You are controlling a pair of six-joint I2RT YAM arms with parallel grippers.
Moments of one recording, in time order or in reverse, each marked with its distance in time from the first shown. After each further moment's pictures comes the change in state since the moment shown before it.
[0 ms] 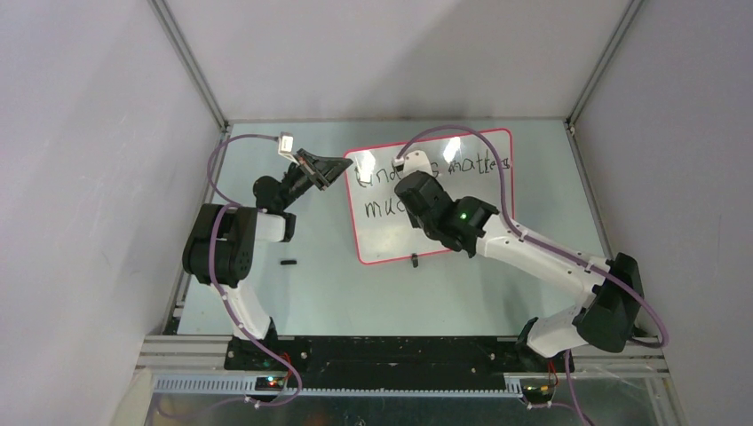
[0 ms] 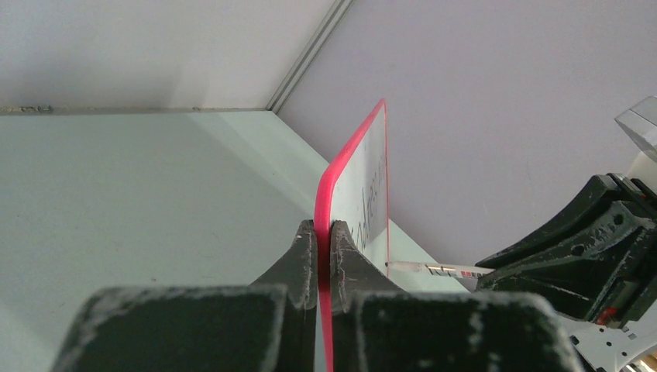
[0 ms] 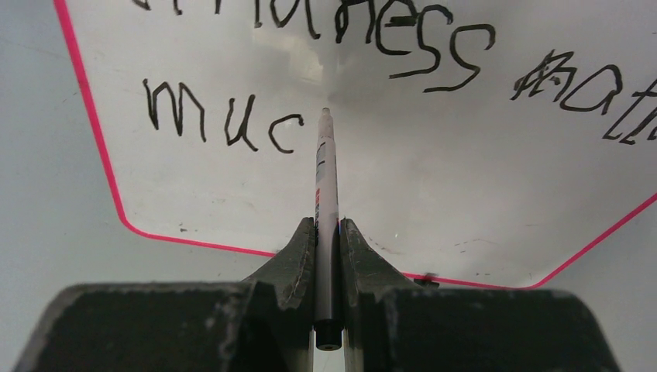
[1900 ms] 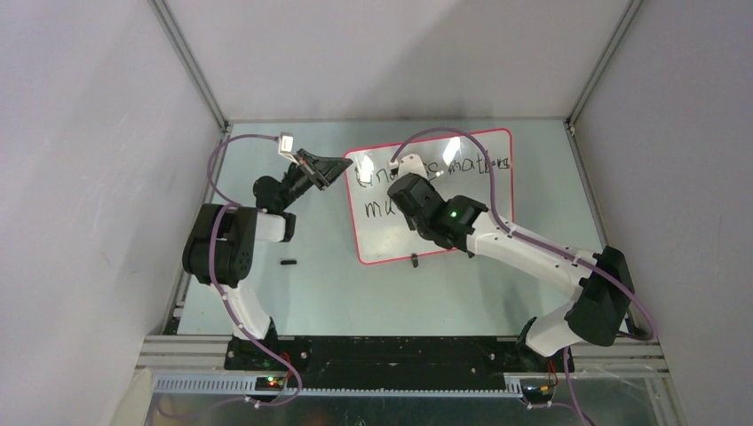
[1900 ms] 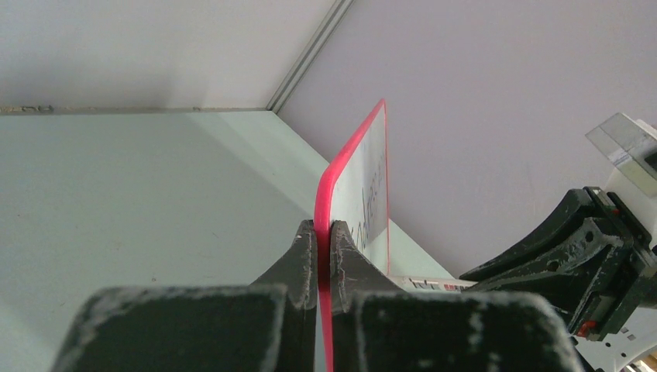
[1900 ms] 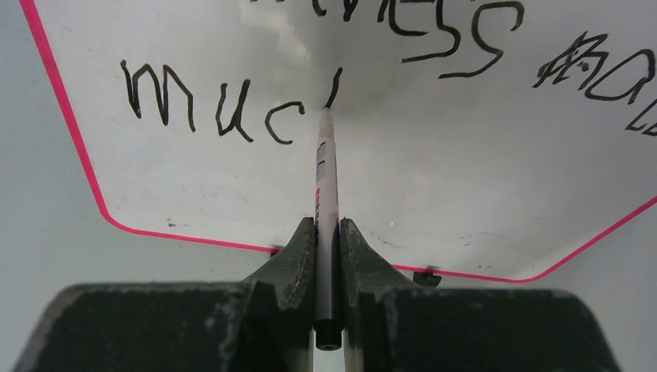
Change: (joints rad) left arm 0.000 0.000 0.000 0.000 0.000 0.000; right arm -0.015 0.056 0.017 -0.021 0.006 0.009
